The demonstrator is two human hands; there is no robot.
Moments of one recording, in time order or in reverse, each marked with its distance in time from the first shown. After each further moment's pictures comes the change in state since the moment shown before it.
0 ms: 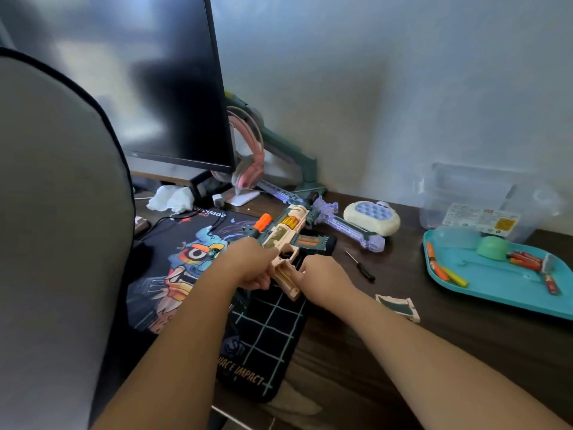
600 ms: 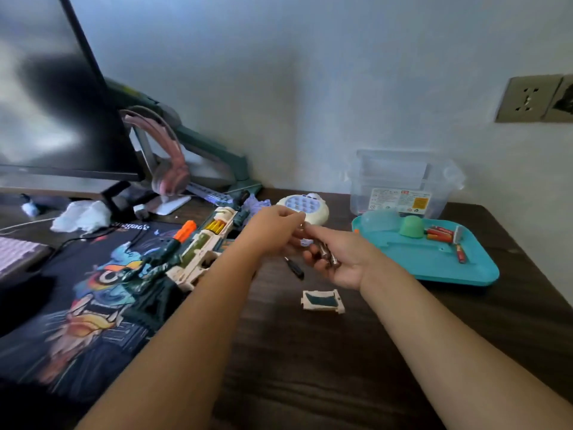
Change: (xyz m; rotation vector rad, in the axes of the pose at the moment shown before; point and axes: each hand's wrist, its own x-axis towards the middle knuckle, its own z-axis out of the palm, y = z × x) left_hand 0.014 0.128 0.103 -0.328 -0.127 0.406; right_hand -0.040 0.107 -0.101 1.525 -0.119 0.449
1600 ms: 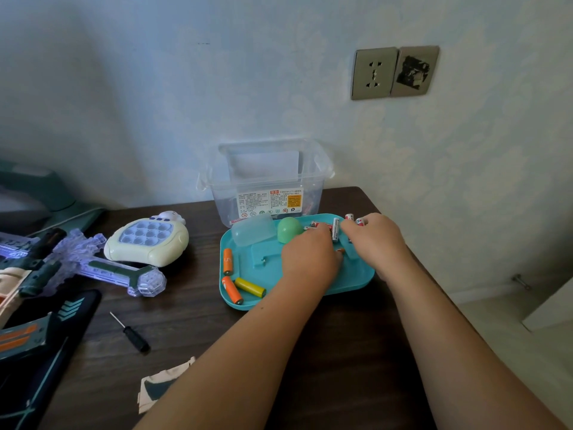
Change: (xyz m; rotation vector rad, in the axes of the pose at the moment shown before) left_hand 0.074 0.037 0.271 0.829 -0.074 0.478; right_hand -0.011 -0.039 -0.234 -0.879 1.049 -0.250
